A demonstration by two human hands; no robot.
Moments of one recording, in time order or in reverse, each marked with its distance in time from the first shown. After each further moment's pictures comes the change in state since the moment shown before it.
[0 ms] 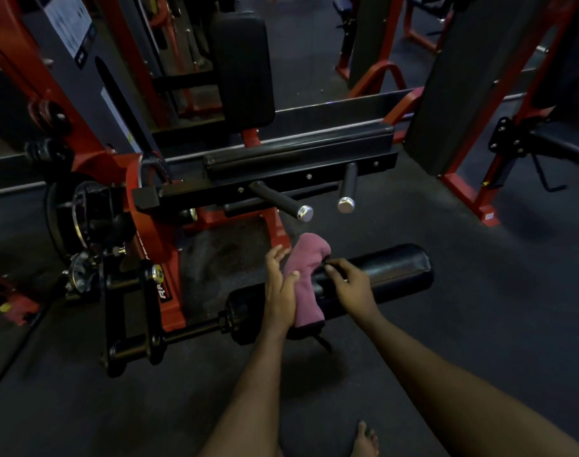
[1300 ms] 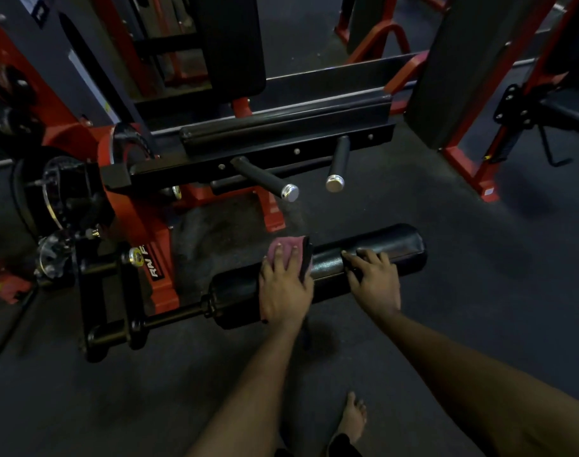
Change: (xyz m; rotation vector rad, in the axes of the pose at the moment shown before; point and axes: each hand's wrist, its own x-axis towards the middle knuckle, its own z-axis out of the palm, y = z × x) left_hand -0.004 -0.049 0.044 1.174 -0.029 0.056; right_hand 0.004 0.070 -0.054 -0.901 0.073 -0.157
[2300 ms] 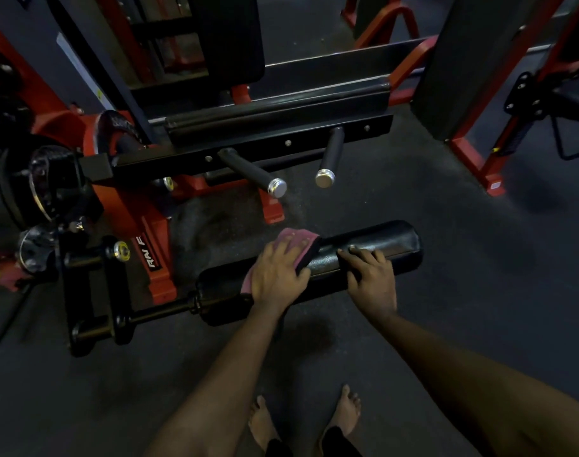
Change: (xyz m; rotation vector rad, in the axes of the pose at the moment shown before) left_hand 0.035 -0.001 0.004 -0.013 -0.056 0.220; right_hand 0.002 0.025 0.009 0.182 0.059 -0.070
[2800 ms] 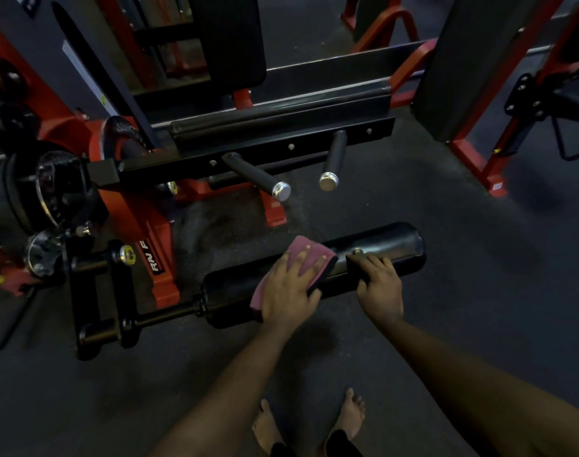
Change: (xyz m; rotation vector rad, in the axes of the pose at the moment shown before) left_hand -0.031 0.009 0.011 0.048 -0.025 0.113; right_hand -0.009 -0.006 -0.008 0.127 0.035 0.079
